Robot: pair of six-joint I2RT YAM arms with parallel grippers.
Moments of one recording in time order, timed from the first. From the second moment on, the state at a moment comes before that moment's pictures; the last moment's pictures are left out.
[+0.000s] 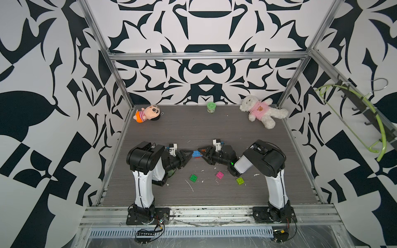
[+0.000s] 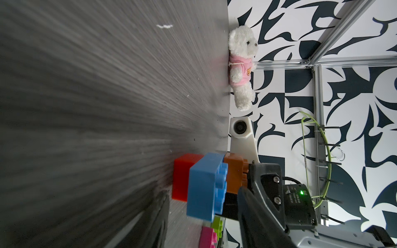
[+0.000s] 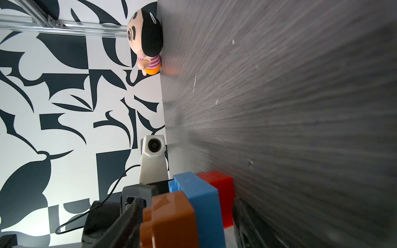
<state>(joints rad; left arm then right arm) -0.32 2.02 0.29 1.46 0.65 -1.31 0.69 2.09 0.68 1.15 -0.42 1.42</state>
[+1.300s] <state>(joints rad) -0.26 1.98 0.26 1.46 0.67 -1.33 0.69 2.11 0.70 1.17 -0.45 1.39</state>
